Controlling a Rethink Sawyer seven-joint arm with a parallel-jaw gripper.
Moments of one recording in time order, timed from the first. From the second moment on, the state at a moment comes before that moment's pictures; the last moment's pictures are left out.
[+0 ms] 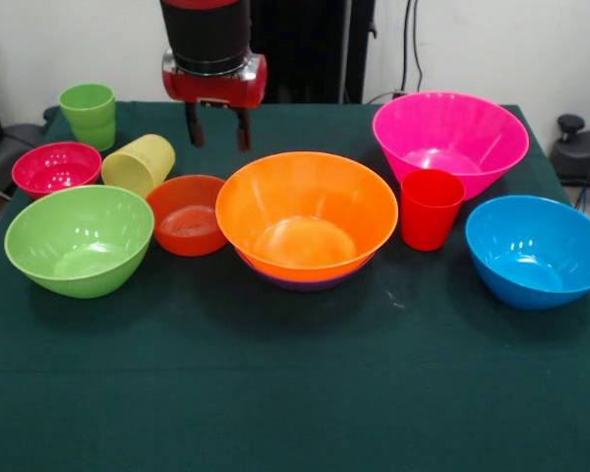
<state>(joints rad) -0.64 -0.69 0.30 1.75 -0.39 0.70 1.84</state>
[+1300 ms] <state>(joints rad) -0.65 -0.73 0.34 1.50 -0.36 1.00 1.84</state>
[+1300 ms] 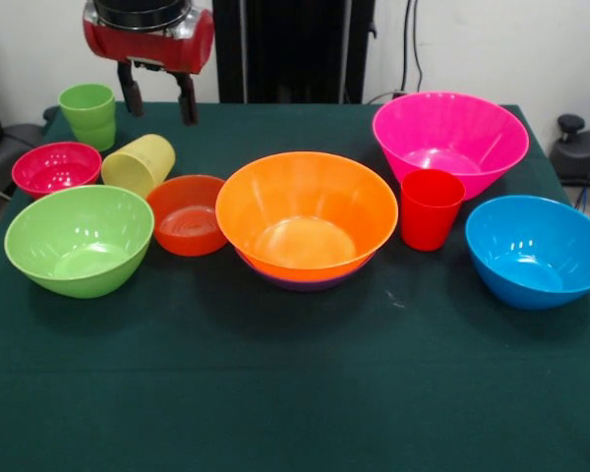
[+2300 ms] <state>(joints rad) -0.69 -0.68 0.38 1.44 -0.36 1.00 1.84</state>
